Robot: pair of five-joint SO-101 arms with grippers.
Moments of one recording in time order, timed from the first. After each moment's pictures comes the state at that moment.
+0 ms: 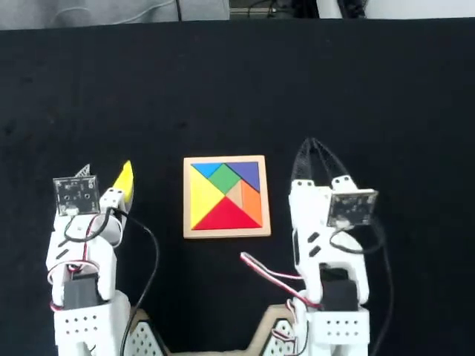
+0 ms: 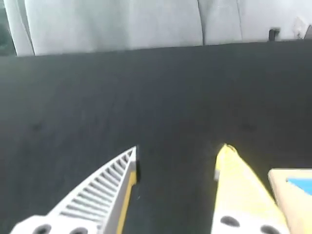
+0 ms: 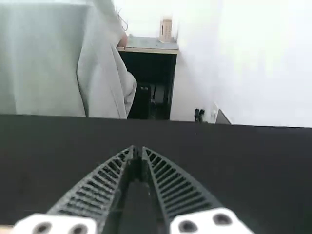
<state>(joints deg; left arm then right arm) -13.9 -99.7 96.4 31.9 -5.4 0.1 -103.6 96.6 21.7 2.8</state>
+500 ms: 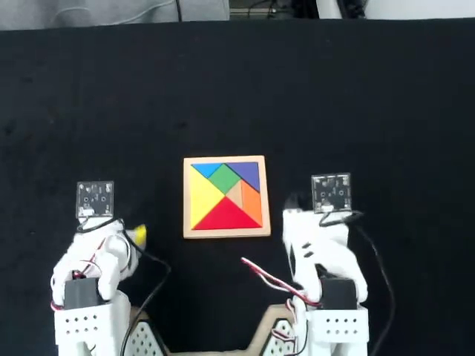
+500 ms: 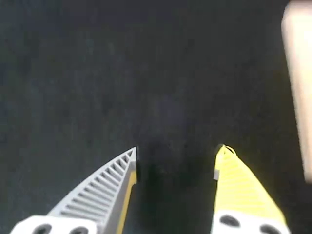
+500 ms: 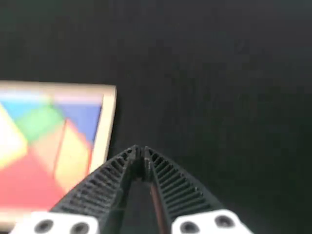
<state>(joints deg) -13.5 -100.0 96.4 68.6 -5.4 0.0 -103.6 96.7 56.0 2.8</state>
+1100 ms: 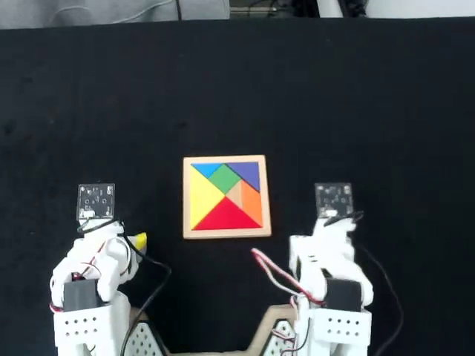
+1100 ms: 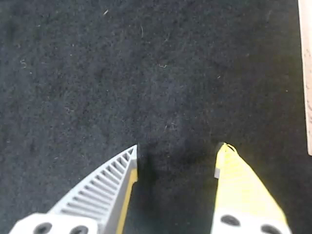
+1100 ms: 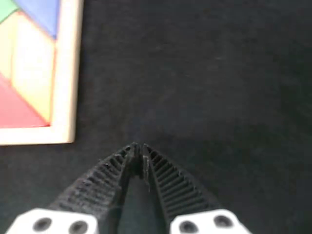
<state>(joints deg) -13.5 -101.1 96.4 70.4 -5.4 7.2 -103.6 96.7 73.0 3.2</state>
